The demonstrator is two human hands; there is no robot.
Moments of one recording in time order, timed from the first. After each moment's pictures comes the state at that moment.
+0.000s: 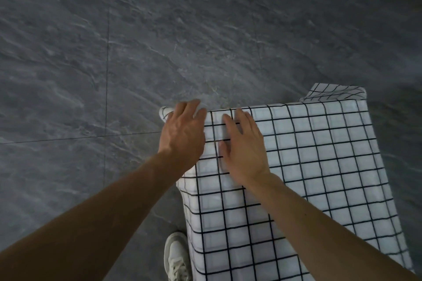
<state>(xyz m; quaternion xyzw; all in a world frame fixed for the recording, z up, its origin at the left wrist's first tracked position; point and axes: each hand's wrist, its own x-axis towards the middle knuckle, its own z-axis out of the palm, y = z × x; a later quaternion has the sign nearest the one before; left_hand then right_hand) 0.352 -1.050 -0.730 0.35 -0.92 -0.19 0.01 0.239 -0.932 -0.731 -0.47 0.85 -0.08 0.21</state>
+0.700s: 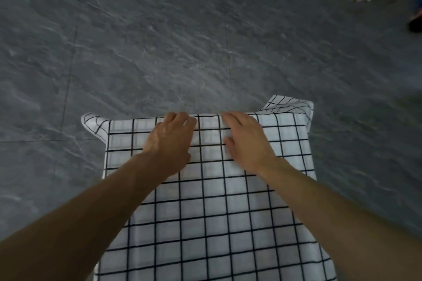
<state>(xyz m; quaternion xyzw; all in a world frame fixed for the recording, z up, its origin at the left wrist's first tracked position) 0.215 -0.976 -0.709 0.33 -0.91 -0.19 -0.14 0.044 -0.865 -0.735 -0.59 0.79 -0.07 0.18</state>
